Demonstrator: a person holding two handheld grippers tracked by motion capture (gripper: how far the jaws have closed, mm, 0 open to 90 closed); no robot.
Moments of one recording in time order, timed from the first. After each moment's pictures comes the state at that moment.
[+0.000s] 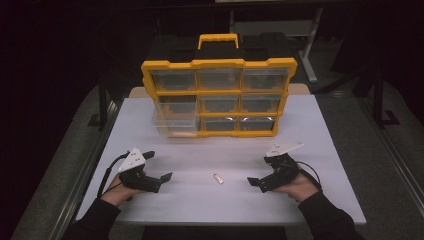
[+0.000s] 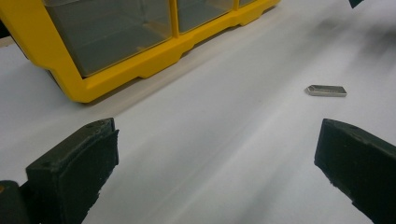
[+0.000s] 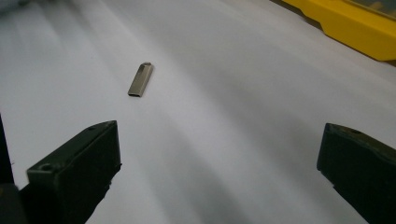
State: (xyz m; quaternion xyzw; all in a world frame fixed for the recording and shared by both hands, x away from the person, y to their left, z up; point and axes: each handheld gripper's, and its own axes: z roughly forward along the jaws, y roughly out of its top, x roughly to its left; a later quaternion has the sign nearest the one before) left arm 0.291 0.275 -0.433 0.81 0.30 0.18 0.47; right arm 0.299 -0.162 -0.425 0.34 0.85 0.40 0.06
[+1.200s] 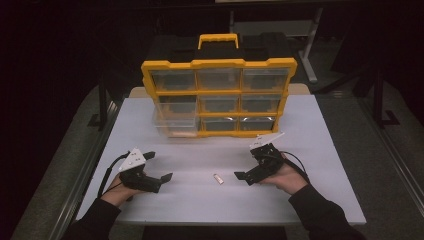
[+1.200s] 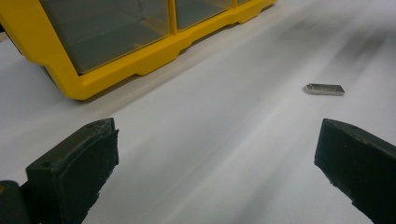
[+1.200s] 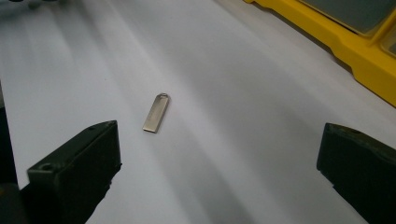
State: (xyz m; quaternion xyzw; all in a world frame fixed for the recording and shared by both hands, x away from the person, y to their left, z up) left arm 0.292 0.276 -0.434 0.81 0.30 0.18 0.47; right arm 0.318 -0.124 -0.406 0.31 0.87 0.38 0.05
